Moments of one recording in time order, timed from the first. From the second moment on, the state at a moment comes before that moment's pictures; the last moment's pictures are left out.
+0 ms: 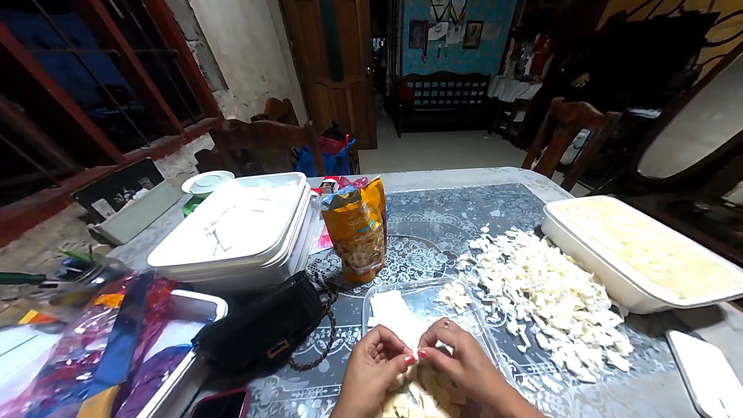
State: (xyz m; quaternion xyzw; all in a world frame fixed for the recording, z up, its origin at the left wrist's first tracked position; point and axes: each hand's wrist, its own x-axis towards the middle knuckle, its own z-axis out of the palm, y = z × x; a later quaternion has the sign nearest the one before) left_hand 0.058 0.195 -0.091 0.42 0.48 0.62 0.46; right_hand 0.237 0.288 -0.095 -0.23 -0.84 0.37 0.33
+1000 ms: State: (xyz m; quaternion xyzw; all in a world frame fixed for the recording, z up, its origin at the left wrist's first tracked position) left_hand 0.043 0.196 -0.092 0.57 0.67 0.35 0.30; right_hand 0.239 0.297 -0.080 -0.35 -0.89 0.28 0.06
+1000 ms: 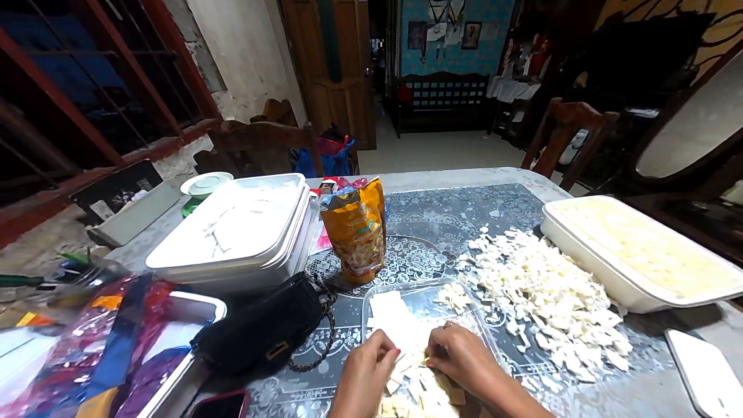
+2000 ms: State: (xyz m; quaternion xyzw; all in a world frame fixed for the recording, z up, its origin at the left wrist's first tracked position) left_hand 0.054 0.196 -0.079 0.30 0.51 0.54 0.59; right_hand 0.231 0.286 -0.108 -0.17 -0.85 0.30 0.40
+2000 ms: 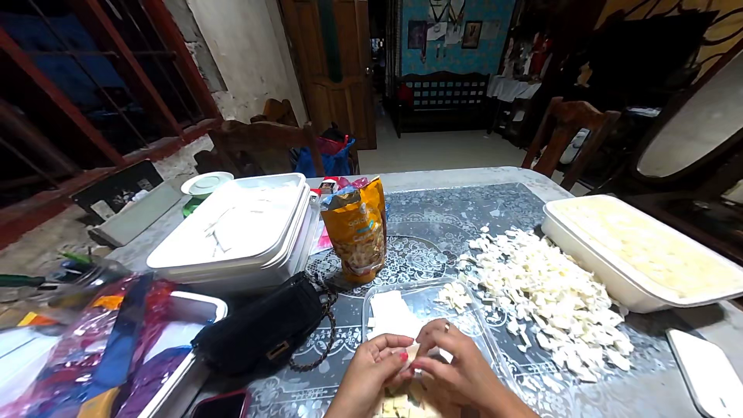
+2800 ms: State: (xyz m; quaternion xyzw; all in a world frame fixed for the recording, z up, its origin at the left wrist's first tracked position) left_hand 0.059 0.193 -0.083 0.39 0.55 0.58 0.46; right_hand 0.235 0.283 -0.090 -0.35 -0.80 0.40 0.27
